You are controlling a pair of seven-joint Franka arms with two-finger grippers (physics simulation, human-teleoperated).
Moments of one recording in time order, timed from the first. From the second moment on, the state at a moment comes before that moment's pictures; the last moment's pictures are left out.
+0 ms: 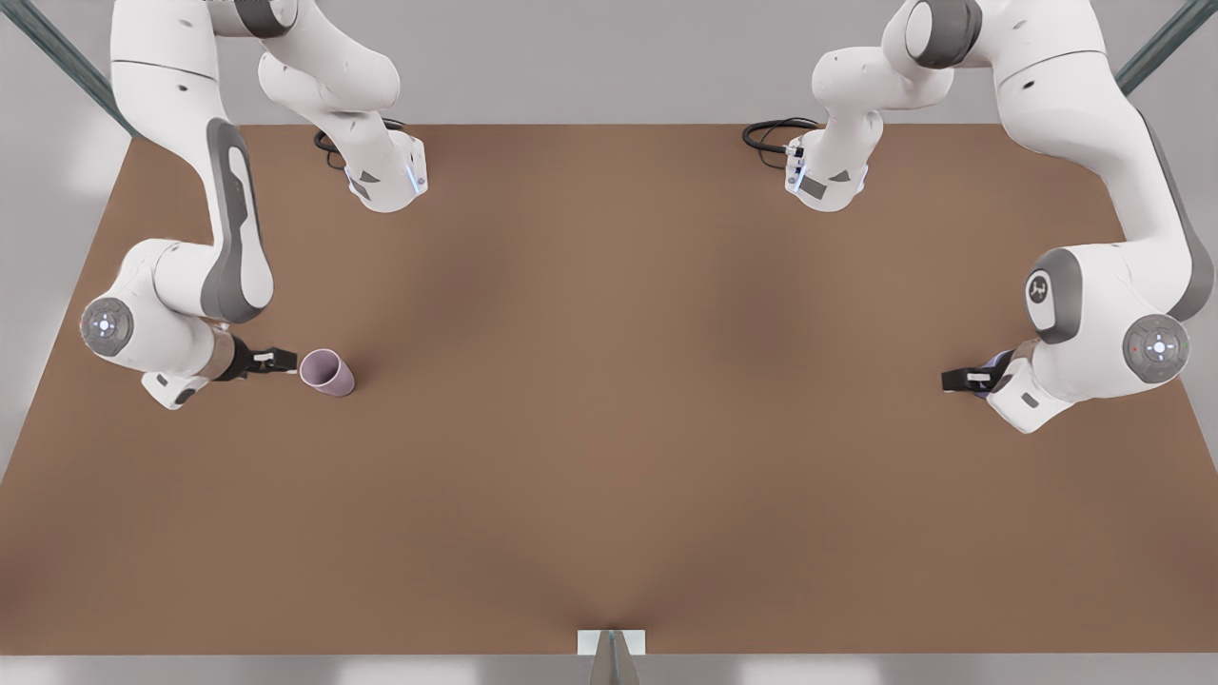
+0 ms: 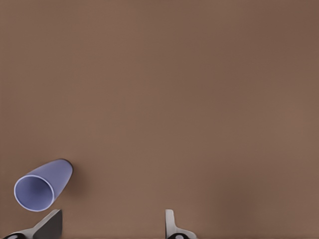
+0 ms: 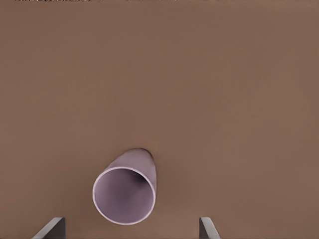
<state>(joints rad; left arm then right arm) 0.00 0.33 0.08 -1.54 0.02 1.67 0.10 -0.05 0.21 -0.07 -1.96 0.05 1.99 -0.24</state>
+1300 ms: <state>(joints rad) 0.01 0.34 0.34 -2.05 0.01 2.26 0.41 0.04 0.24 -0.04 -2.15 0.08 2.33 -0.39</state>
